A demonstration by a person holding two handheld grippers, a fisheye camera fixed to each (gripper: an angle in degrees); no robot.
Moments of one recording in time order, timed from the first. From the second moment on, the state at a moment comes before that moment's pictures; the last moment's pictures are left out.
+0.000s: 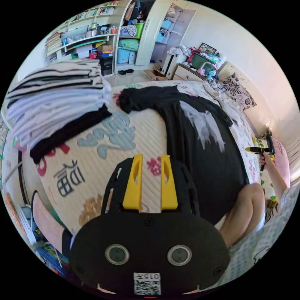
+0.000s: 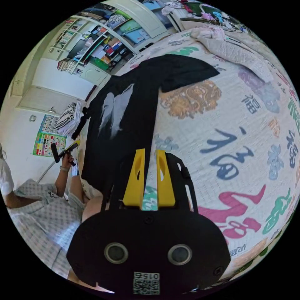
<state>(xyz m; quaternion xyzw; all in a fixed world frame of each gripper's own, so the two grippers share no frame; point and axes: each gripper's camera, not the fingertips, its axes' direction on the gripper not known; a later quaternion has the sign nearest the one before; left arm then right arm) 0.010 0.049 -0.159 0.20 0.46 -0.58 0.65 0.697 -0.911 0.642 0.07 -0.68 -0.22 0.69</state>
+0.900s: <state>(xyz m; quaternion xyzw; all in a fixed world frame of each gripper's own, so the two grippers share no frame) 0.205 0.112 -0.228 0.21 0.58 -0.55 0.56 0.688 -0.758 0.703 -0.04 -0.66 -0.19 0.73</state>
